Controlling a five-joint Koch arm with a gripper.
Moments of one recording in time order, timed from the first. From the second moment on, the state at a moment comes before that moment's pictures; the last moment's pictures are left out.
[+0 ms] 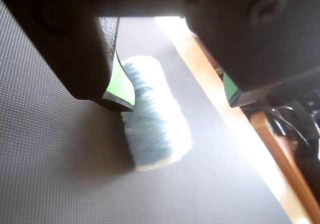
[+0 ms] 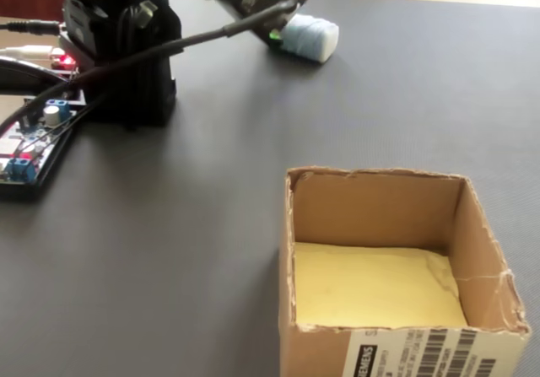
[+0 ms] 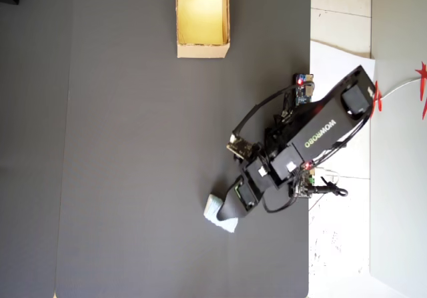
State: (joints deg) arm -42.4 124.4 153.8 16.6 87.4
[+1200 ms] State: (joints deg) arm -47.4 96.2 131.7 42.3 99.0
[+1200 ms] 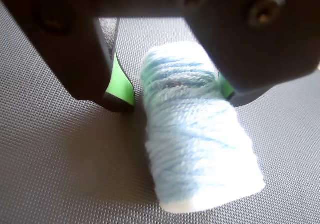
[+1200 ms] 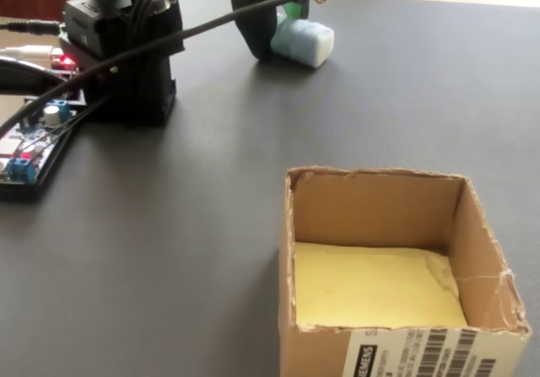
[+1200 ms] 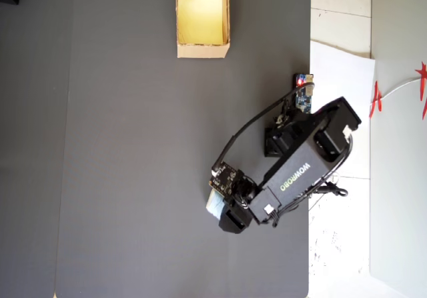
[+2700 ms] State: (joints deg) arm -5.6 126.7 151.5 0.3 90.4
